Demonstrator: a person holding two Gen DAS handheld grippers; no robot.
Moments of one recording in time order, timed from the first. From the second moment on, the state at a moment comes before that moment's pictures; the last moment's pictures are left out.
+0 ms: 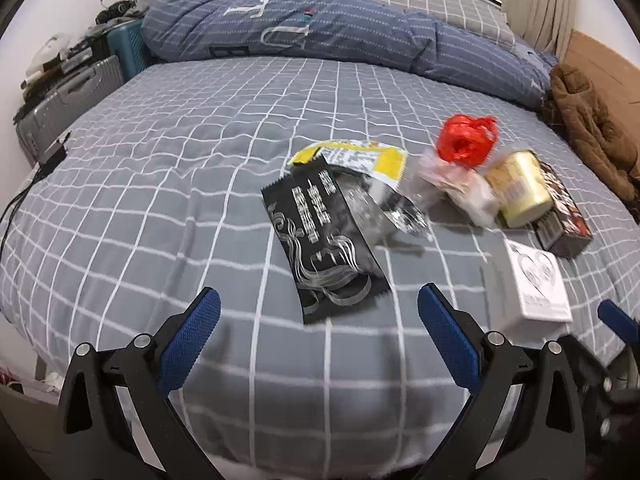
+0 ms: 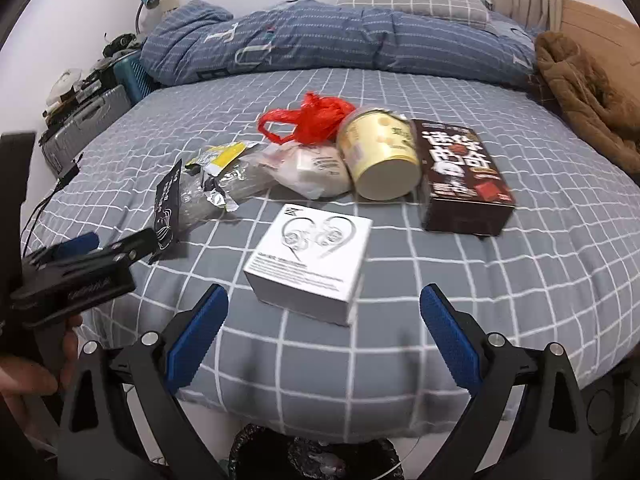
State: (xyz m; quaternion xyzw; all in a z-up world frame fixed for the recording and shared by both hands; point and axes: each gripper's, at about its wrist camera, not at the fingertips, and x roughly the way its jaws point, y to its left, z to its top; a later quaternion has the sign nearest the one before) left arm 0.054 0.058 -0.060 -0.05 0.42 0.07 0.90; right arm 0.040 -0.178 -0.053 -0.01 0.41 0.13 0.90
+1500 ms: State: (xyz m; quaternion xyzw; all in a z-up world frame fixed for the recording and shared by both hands) left arm 0.095 0.077 -0.073 -0.09 0.45 0.04 0.89; right arm 0.072 -0.166 -0.069 0.01 0.44 0.11 0.89
